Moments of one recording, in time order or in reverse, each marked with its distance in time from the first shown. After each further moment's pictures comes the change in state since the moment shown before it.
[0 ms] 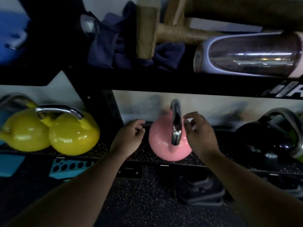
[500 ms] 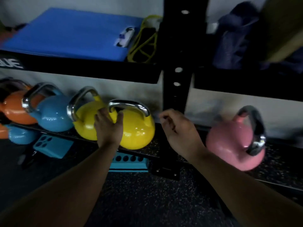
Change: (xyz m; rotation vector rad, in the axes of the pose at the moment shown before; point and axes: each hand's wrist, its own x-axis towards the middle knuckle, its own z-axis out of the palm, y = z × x) left_hand -0.036 -0.152 -0.216 0.043 0.708 -0.370; right_hand -0.033 -0.199 0.186 0.217 -0.246 -0.399
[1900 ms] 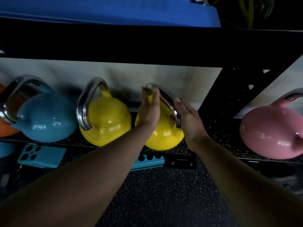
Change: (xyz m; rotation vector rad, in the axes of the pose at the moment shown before) left_hand 0.093 -0.028 0.058 -0.471 -0.706 -0.158; right_hand 0.083 -0.010 0.159 0.574 0.213 0.615
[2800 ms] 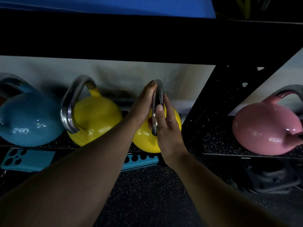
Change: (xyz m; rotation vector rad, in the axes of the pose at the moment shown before) left_hand 0.030 0.002 -0.004 -0.065 -0.316 0.045; right_hand -0.017 0.028 0.037 0.161 0.006 -0.097
